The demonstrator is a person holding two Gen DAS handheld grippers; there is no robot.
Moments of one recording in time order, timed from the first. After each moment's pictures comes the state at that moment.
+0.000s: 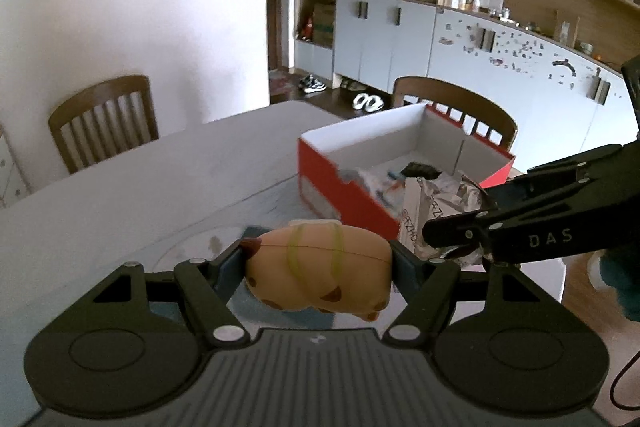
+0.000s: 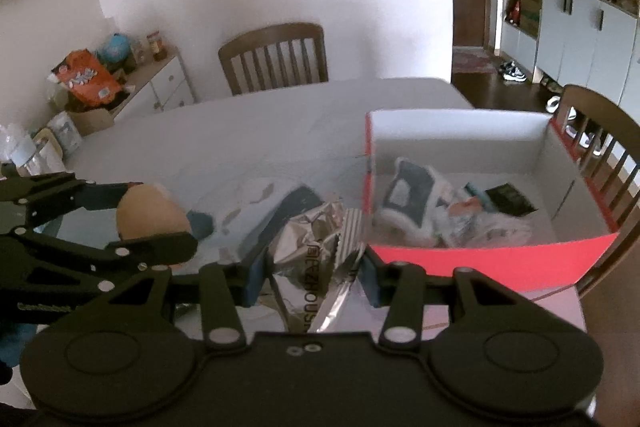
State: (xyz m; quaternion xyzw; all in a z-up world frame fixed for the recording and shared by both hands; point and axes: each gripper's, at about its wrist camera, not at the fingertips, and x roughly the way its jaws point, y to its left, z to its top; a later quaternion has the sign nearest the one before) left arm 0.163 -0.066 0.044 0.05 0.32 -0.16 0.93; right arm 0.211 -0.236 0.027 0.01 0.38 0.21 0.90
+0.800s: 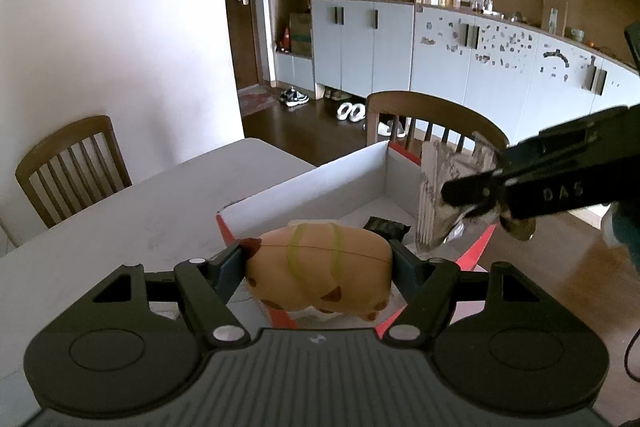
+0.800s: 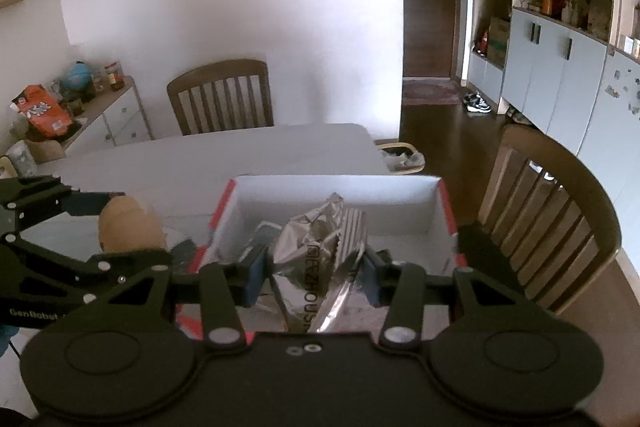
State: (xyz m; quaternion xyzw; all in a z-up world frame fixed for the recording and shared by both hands) left arm 0.242 -0.188 0.057 0.08 0.31 -0.18 0.93; right arm 0.285 -0.359 0.049 -0.01 0.34 0.18 0.92
